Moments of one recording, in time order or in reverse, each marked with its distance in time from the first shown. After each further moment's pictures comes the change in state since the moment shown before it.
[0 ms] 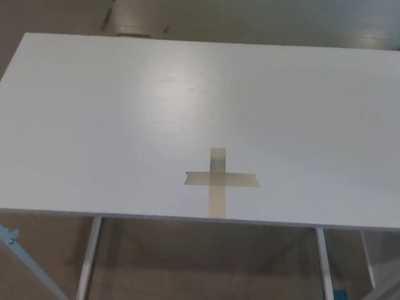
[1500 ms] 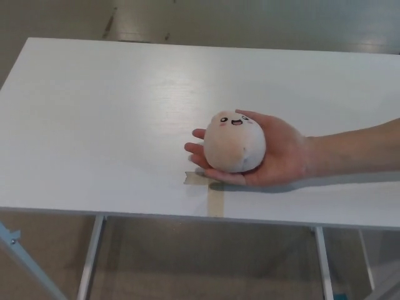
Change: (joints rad) left_arm -0.003 0.000 -0.013 0.018 -0.036 -0.018 -0.011; right_arm -0.003 0.000 -0.006 0.013 -0.004 -0.013 0.004
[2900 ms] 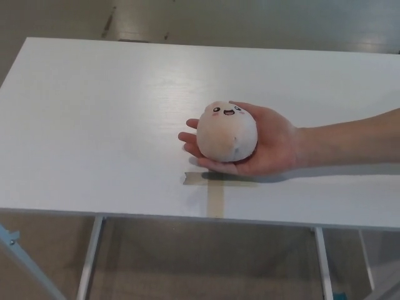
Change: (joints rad) left_arm 0.451 -0.016 0.131 -0.826 -0.120 -0.161 -0.136; right_arm -0.019 -0.010 0.018 0.000 -0.006 0.006 0.031
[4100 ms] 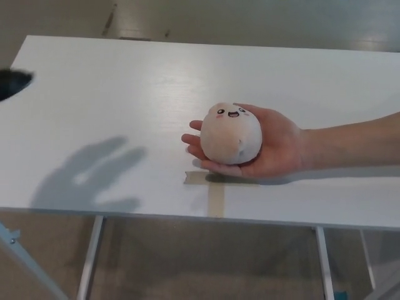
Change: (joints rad) left_arm -0.582 0.364 -0.016 -0.899 -0.230 0.181 -0.062; right_arm -0.012 -0.005 0.005 0.000 -0.001 0.004 0.000
